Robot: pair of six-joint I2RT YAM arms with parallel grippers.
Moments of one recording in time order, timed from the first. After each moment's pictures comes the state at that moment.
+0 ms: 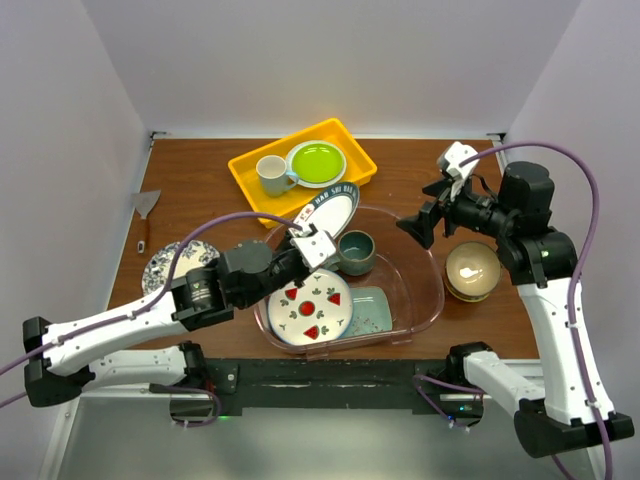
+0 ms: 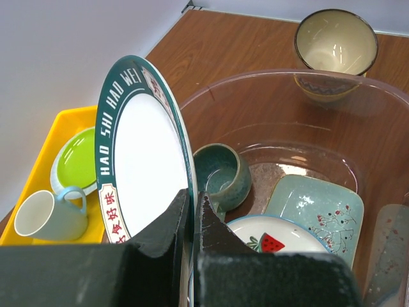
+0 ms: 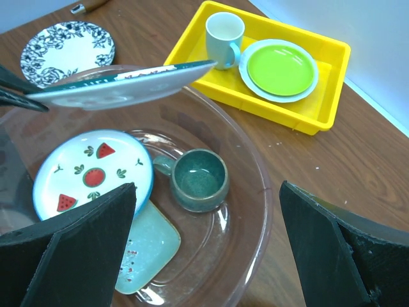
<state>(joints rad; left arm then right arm) -1.16 0.98 0.99 -0.18 -0.28 0.24 0.16 0.96 1.33 -0.74 -0.67 -0.28</state>
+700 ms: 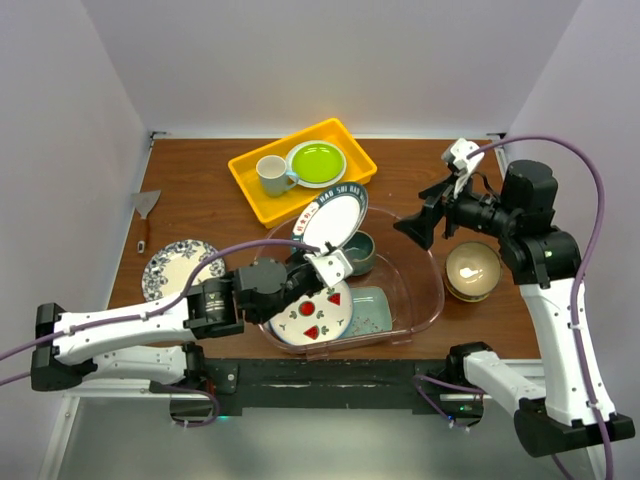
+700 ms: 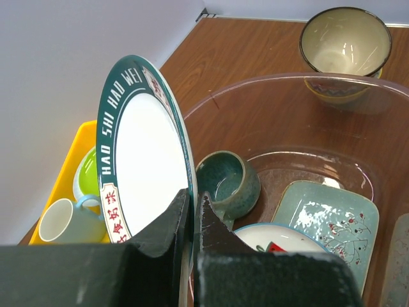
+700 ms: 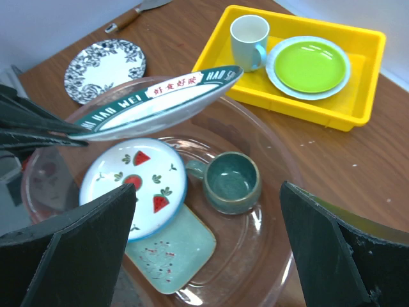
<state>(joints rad) -1.31 1.03 0.97 -0.09 -0.48 0.33 0.16 0.97 1.36 -0.77 -0.71 -0.16</state>
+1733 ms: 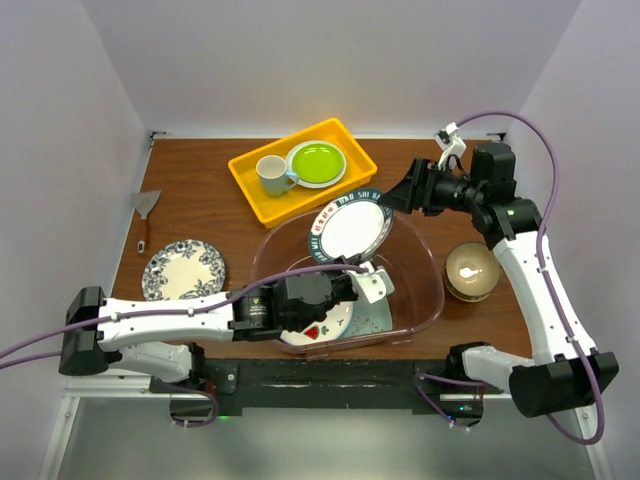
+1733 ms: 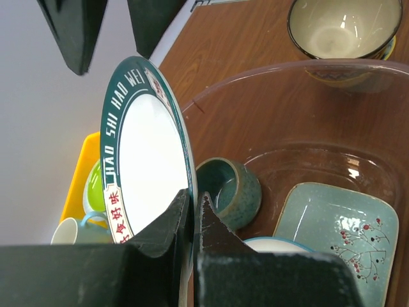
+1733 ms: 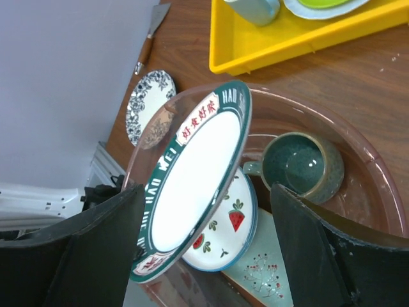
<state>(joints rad) -1.38 1.25 1.01 0.02 -0.57 0.44 0.17 1.17 1.29 -0.62 -0.67 0.43</state>
